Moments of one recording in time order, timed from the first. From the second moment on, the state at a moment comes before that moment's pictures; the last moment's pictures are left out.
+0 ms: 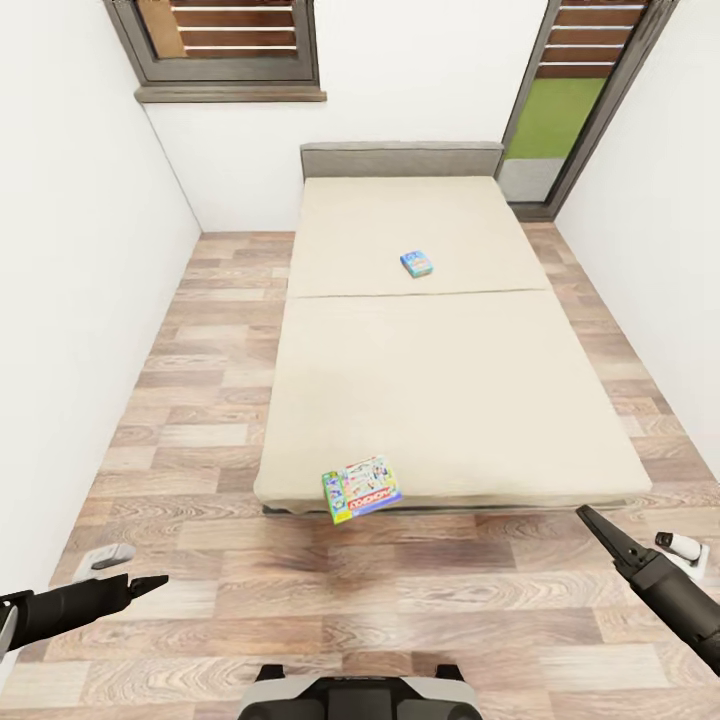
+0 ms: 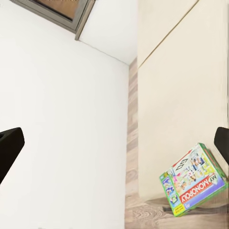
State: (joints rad) left arm -0.30 0.35 0.43 -1.13 -0.05 0.82 -0.88; right arm -0.09 -0.15 -0.60 -1.53 -0.77 0.66 1.02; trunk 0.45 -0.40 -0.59
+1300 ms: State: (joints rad) left arm -0.30 0.35 0.43 -1.13 -0.05 0.82 -0.88; right arm -0.09 -0.15 -0.54 -1.53 -0.74 0.61 1.00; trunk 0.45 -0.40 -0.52
